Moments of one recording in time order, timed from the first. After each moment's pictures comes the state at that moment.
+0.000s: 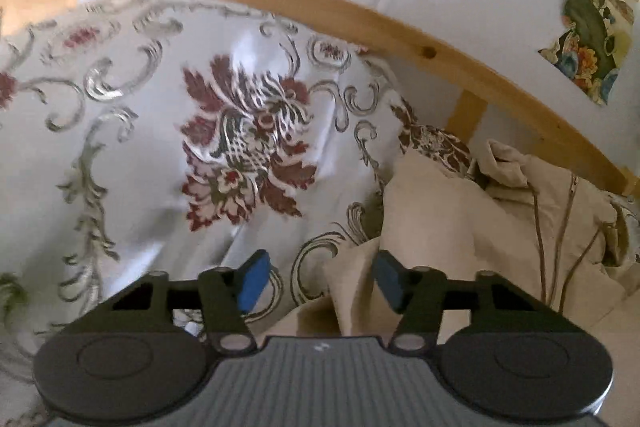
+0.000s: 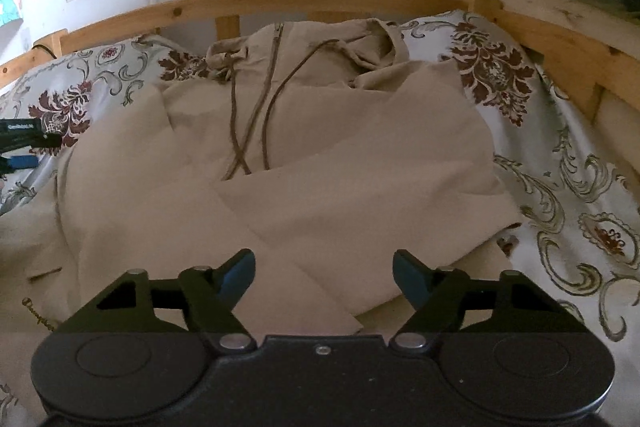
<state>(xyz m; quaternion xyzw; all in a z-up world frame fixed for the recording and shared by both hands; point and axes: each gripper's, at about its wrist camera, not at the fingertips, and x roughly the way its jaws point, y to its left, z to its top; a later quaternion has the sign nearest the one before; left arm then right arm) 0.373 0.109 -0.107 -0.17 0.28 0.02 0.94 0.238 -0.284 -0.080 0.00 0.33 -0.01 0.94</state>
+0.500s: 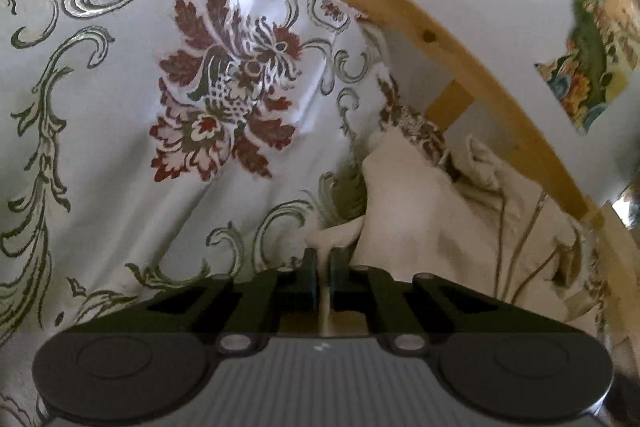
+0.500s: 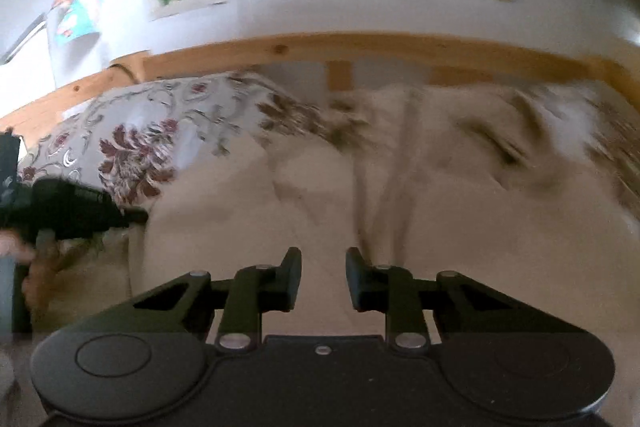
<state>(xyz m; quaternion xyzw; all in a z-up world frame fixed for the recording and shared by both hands) 0.379 0.129 -0.118 -0.29 0.32 -0.04 0.90 0.344 -0.199 -0.049 -0.01 0.28 0.15 0.95</state>
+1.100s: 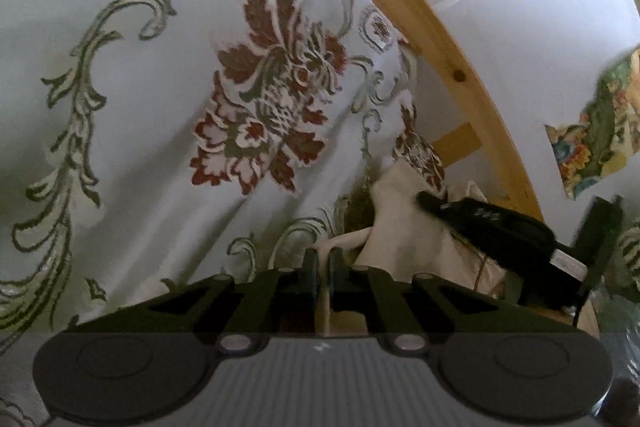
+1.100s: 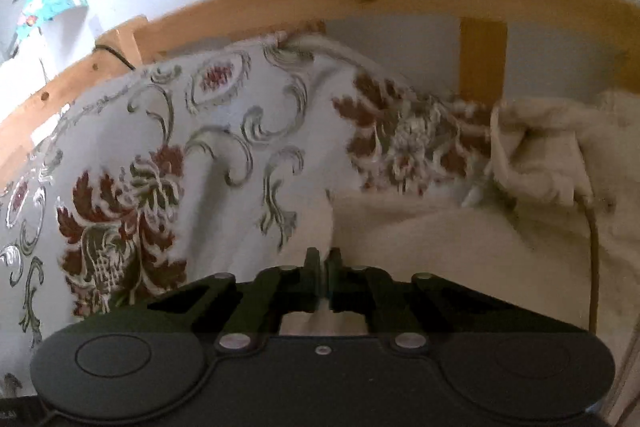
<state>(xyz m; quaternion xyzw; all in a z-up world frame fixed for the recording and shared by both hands) 0.390 0.174 -0.128 -0.40 0.32 -0.05 0.86 0.563 -0.061 -0.069 0.01 0.36 0.20 0.91</state>
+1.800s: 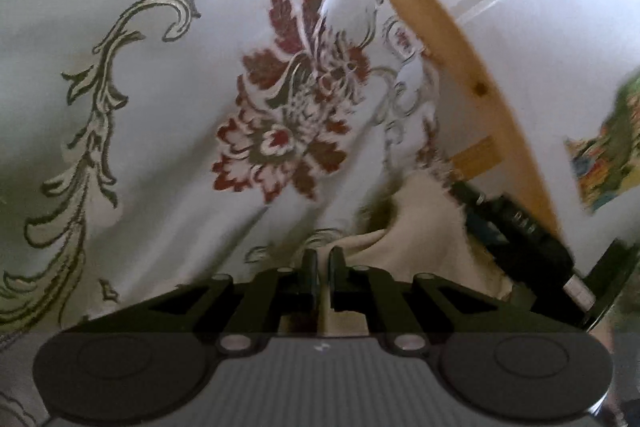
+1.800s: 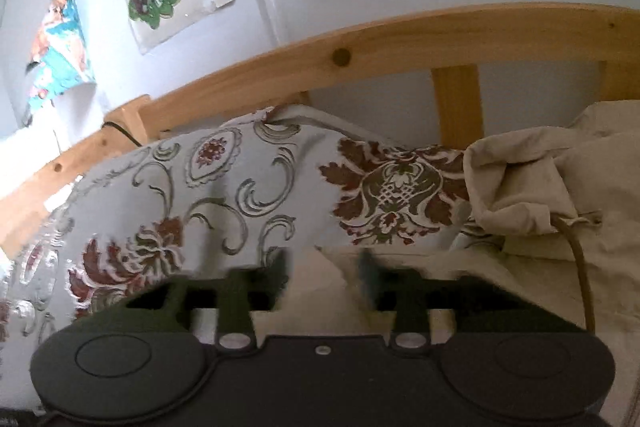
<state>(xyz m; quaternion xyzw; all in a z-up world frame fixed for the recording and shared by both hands) 0.394 0.168 -0.134 -0.39 0.32 -0.01 0.86 0.571 -0.094 -0.084 0.08 0.28 0.21 0.93</state>
